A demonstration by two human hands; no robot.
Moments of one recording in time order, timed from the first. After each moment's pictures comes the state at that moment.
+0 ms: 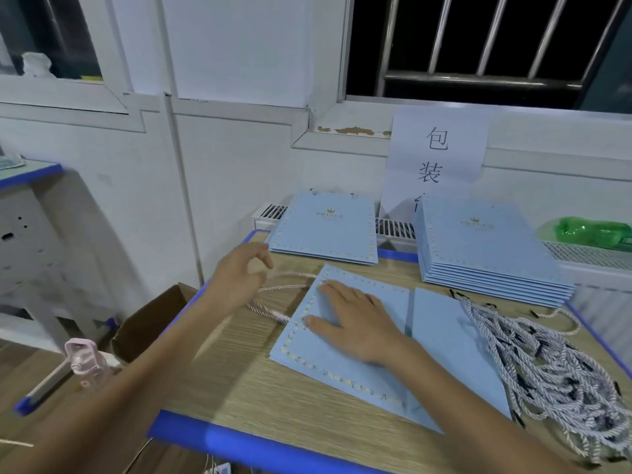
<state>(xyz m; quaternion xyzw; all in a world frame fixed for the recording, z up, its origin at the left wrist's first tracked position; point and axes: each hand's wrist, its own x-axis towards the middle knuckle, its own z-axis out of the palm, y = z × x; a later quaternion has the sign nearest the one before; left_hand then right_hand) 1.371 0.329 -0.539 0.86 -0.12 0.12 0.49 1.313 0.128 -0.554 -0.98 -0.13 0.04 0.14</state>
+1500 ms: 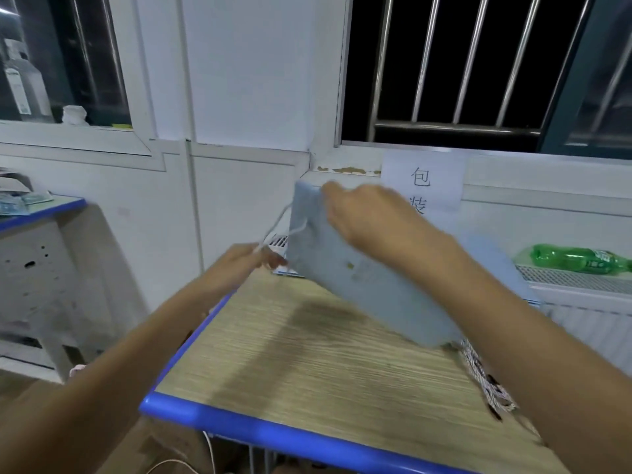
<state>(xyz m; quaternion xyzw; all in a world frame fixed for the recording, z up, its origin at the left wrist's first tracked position) 1.346 0.353 -0.477 0.78 -0.23 0.04 0.58 1.256 0.154 -0.373 -0.92 -0.23 -0.31 -0.07</state>
